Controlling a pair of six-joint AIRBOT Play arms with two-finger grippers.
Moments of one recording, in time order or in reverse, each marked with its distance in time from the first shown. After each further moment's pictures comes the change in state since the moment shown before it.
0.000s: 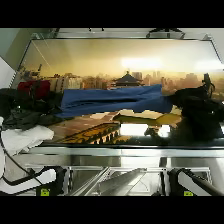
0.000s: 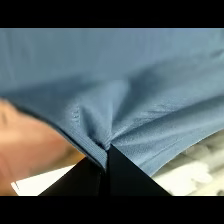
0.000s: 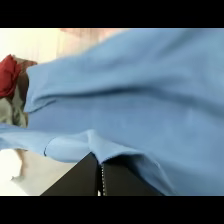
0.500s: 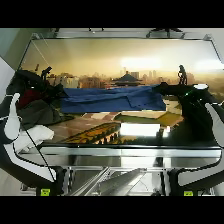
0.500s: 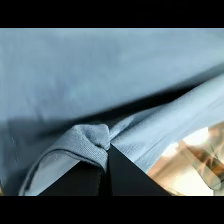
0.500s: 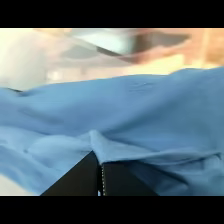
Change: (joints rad) left arm -0.085 -0.428 0.431 0.001 -0.004 -0.043; right arm 0.128 -0.502 0.314 0.025 -0.178 -0.136
